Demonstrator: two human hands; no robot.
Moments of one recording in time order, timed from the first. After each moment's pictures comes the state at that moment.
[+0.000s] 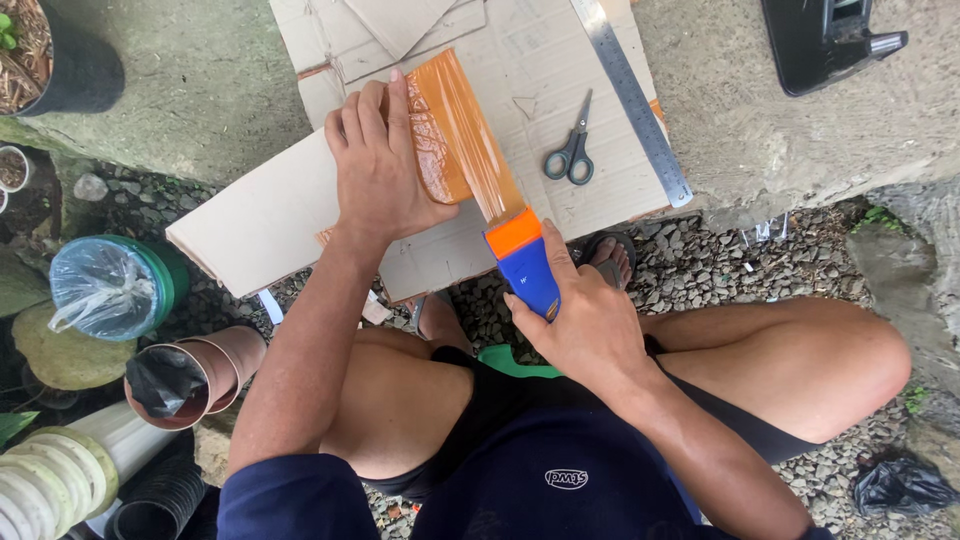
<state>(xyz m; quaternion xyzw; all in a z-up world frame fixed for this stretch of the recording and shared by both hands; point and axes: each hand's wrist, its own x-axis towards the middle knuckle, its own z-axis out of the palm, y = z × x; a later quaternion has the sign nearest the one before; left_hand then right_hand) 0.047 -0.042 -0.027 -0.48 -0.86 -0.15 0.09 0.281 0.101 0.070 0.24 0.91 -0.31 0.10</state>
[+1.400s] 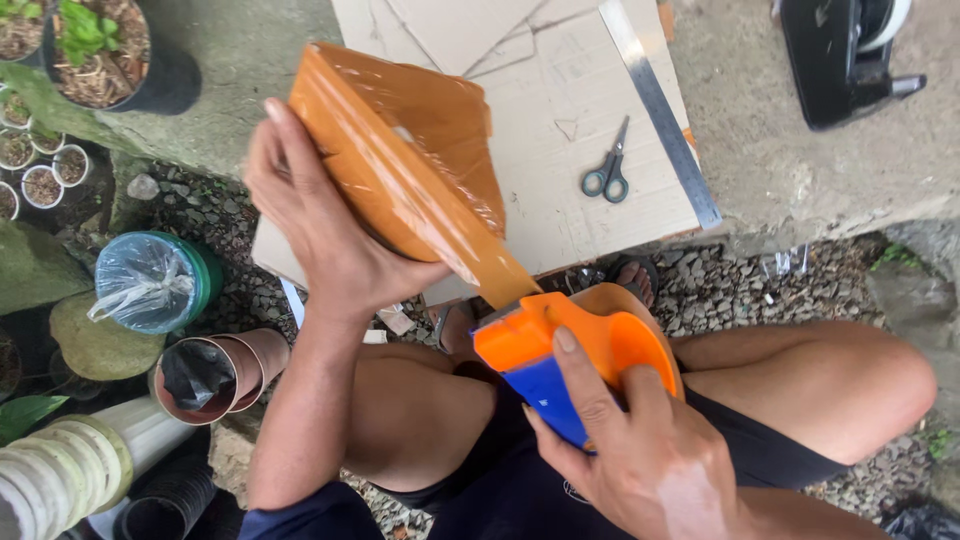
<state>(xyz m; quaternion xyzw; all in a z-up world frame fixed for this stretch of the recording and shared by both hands) 0.086 -0.100 0.105 -0.38 -0.86 -0.28 0.20 0.323 0.055 0.175 0.08 0.99 -0.12 -0.08</state>
